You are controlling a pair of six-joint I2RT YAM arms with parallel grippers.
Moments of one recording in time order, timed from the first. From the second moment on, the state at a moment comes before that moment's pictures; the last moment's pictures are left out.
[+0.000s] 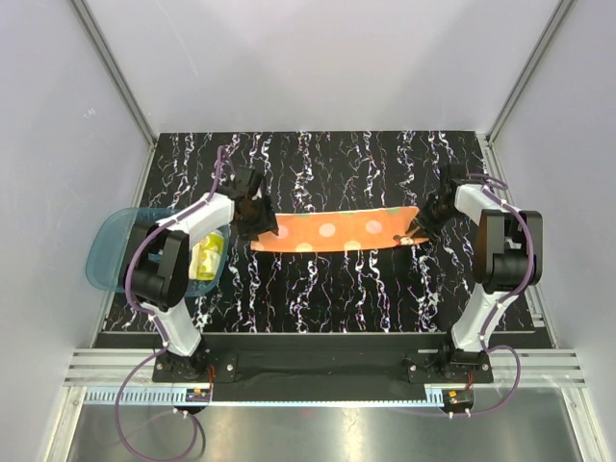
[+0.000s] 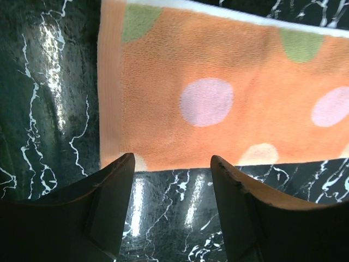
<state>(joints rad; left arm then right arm) -0.34 1.76 1.21 -0.58 0.07 -0.59 -0.05 1.87 1.24 -0.64 -0.24 0.63</state>
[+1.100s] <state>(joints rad) -0.38 1.52 1.21 -0.64 0.06 -0.53 -0.13 1.25 1.09 -0.67 0.04 0.61</state>
